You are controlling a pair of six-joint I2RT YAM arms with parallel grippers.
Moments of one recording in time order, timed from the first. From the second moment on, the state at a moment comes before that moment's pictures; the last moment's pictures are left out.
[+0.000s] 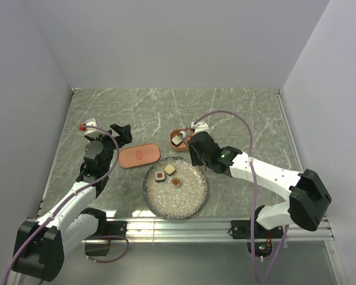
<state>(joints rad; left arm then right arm) -0.25 0.92 0.39 0.51 -0.20 -0.50 0.84 1.36 0.93 -0.38 0.36 0.38</state>
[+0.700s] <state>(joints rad) -0.25 0.92 0.39 0.51 -0.20 -0.50 0.84 1.26 0.89 -0.39 0.36 0.39</state>
